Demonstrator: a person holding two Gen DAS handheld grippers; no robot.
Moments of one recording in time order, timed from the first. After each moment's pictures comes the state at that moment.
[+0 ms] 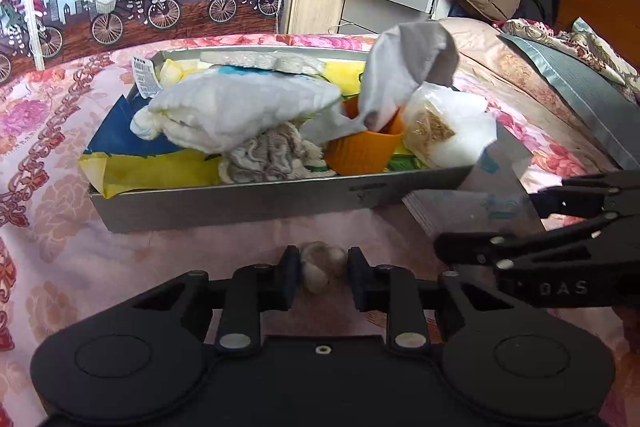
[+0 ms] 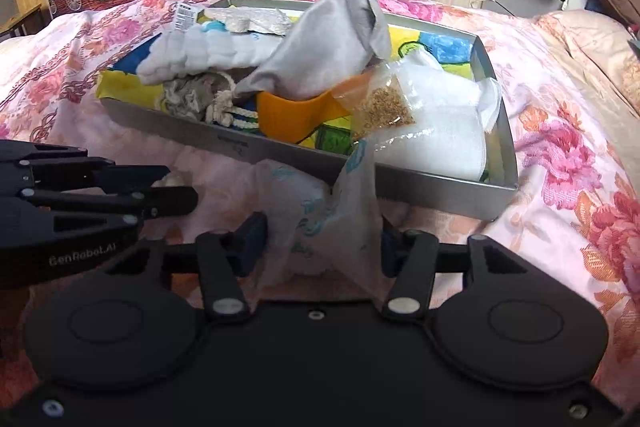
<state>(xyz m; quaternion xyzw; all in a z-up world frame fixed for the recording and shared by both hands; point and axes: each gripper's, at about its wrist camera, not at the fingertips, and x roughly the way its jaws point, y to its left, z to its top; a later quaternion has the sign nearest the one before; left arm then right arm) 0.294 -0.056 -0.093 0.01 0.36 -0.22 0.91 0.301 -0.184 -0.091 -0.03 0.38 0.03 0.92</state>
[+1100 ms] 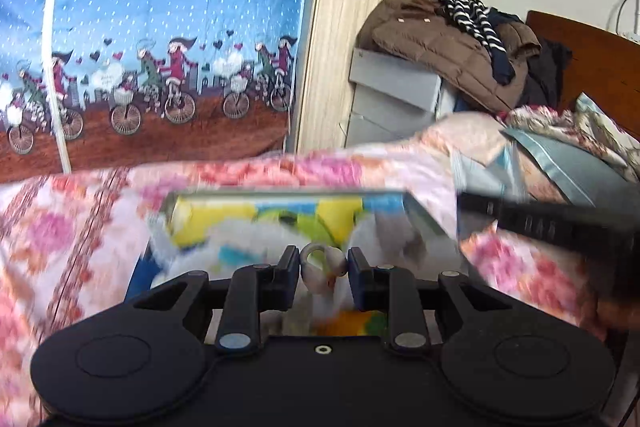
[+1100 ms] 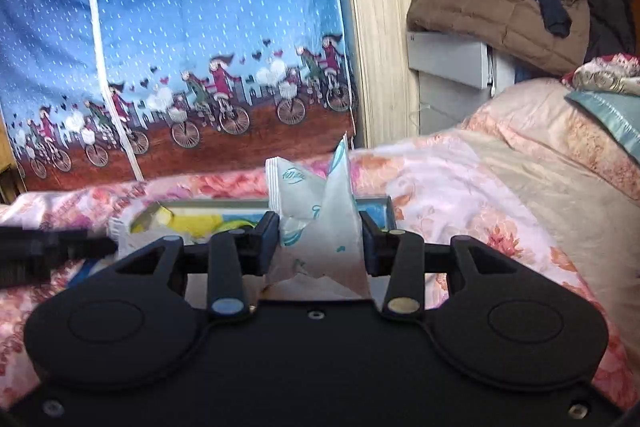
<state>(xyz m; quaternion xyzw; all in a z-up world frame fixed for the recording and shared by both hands) 0.320 -0.084 0.016 -0.01 0.25 -0.19 0.95 0.323 -0.282 -0.009 0.07 0.19 -0.03 0.98</state>
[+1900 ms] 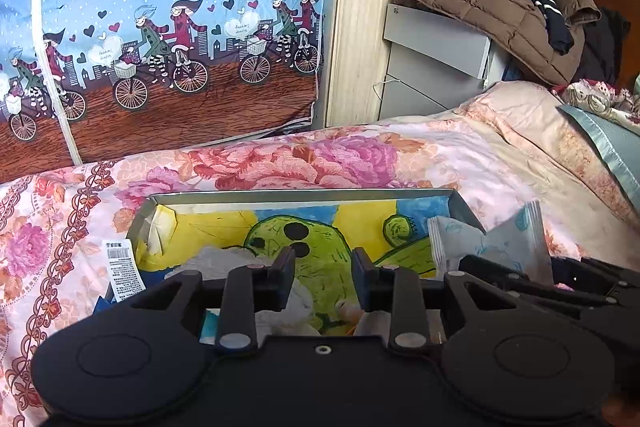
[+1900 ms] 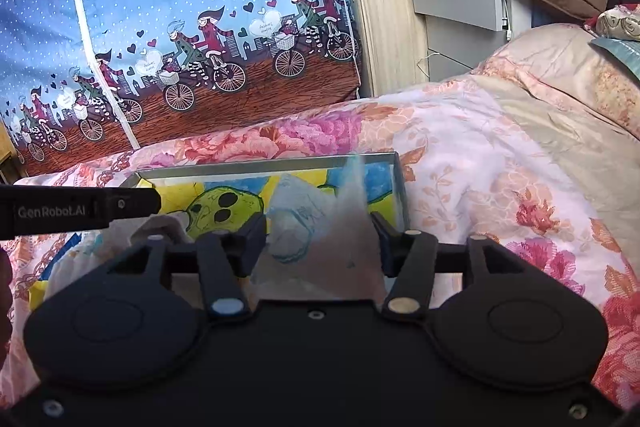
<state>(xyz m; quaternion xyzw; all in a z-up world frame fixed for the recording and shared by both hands) 0.419 -0.136 0.001 0.00 0.32 -0.13 0.94 0.372 -0.284 -0.038 0.10 0.25 -0.02 0.96</state>
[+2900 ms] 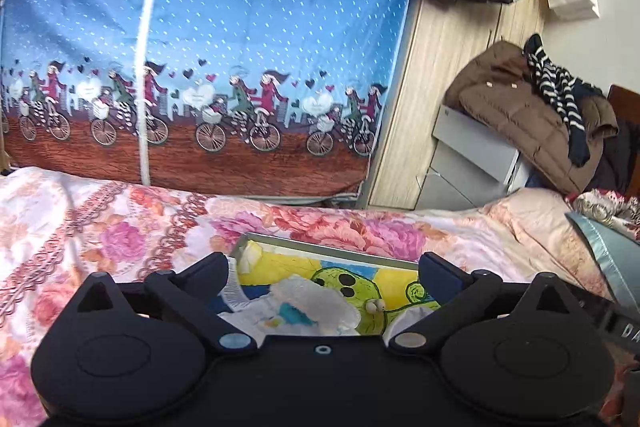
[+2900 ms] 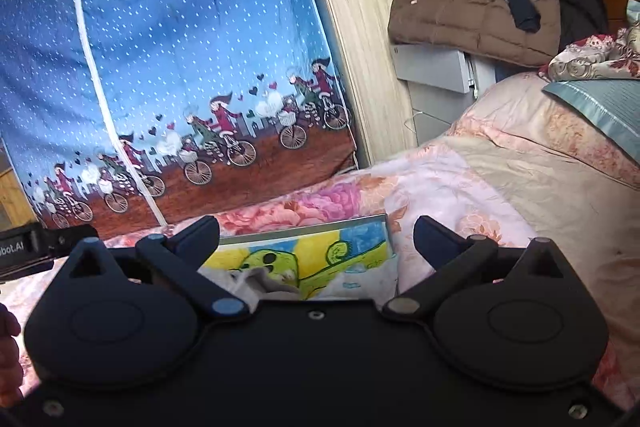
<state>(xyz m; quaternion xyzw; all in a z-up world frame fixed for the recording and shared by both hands) 0.301 -0.066 0.079 -0.08 0.22 -0.05 0.97 0.263 -0.278 0.038 0.14 0.15 -0.04 0.98</state>
